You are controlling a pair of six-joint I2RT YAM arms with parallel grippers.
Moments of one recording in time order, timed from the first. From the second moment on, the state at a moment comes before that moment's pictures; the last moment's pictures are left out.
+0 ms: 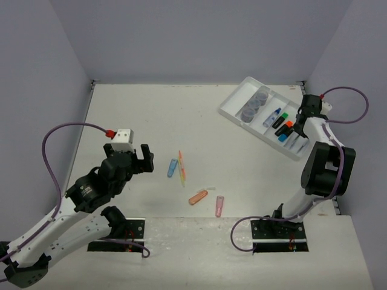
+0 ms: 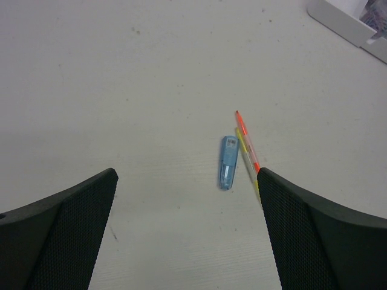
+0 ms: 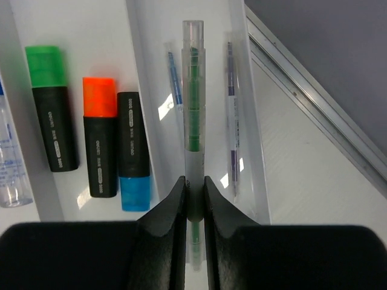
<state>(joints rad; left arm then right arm) -0.81 0.61 0.78 -0.68 -0.60 -0.47 -0.25 1.71 1.21 -0.45 0.37 0.44</state>
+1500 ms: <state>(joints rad) -0.70 0.70 0.77 -0.68 -0.63 -0.47 0.78 1.58 1.13 -0.44 0.09 0.43</state>
